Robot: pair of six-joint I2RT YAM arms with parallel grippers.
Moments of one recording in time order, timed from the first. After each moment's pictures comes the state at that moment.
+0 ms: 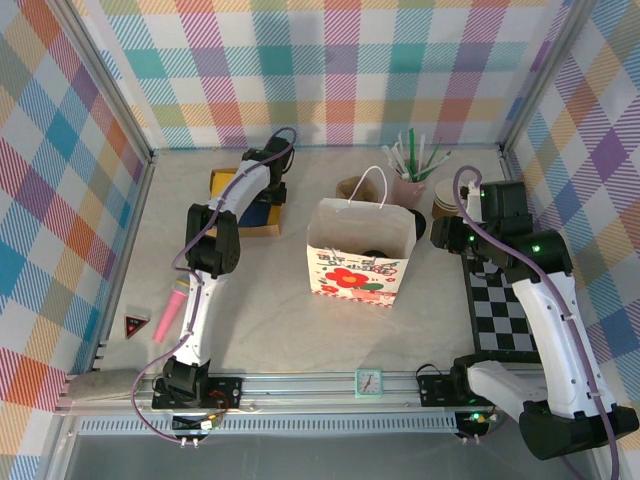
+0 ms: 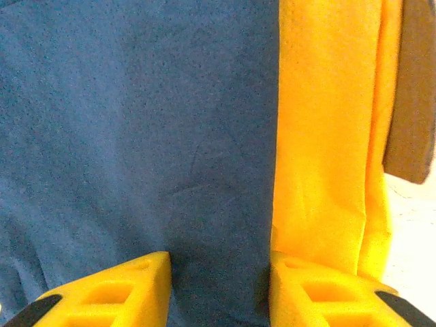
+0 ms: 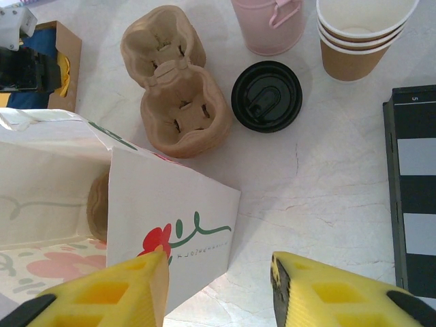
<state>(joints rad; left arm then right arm) -0.31 2.49 2.28 -1.07 -0.31 -0.24 0.20 1.02 1.32 -1.13 -0.12 0.31</state>
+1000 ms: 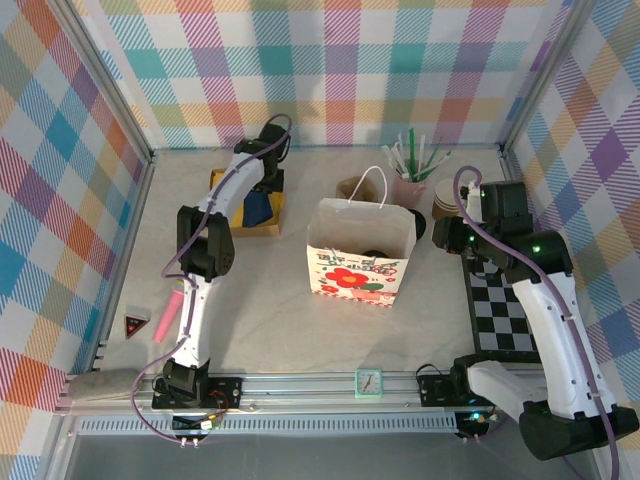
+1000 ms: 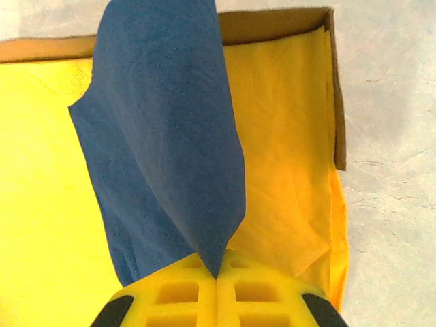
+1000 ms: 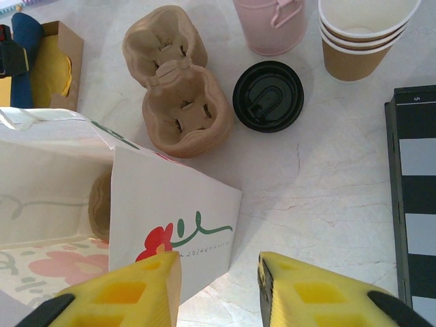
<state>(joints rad) -0.31 2.38 2.28 -1.08 -0.31 -0.22 0.20 1.01 1.32 -1.13 -0.12 0.31</state>
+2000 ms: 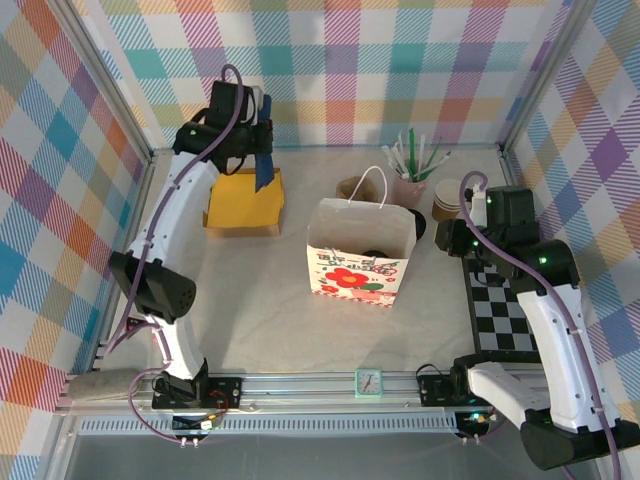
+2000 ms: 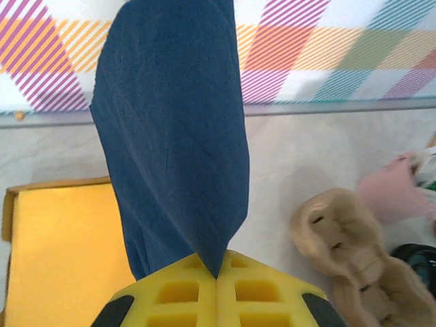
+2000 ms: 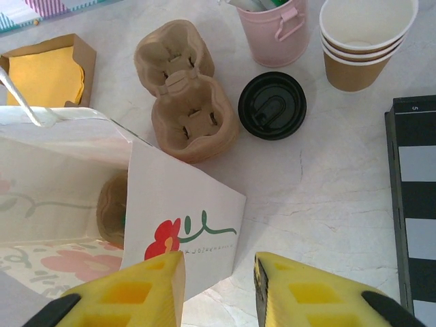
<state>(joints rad) -0.34 1.84 2.13 -0.92 -0.02 -0.24 0.20 0.96 1.30 -1.12 -0.13 0.31</state>
